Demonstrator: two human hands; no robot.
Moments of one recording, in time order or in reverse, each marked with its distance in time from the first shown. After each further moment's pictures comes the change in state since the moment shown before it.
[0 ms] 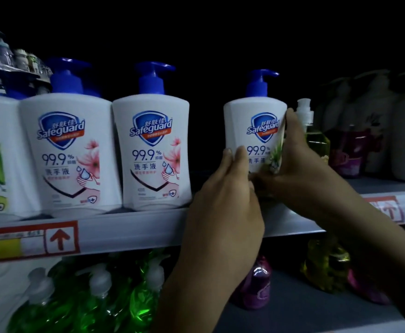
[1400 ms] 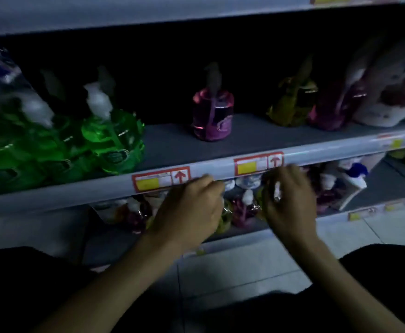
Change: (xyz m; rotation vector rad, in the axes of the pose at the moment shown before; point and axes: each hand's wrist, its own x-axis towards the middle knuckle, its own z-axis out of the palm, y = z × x) left_hand -0.218 -0.062 0.080 0.246 -0.664 0.062; right_hand -0.264 0.153 0.051 -0.456 0.019 0.244
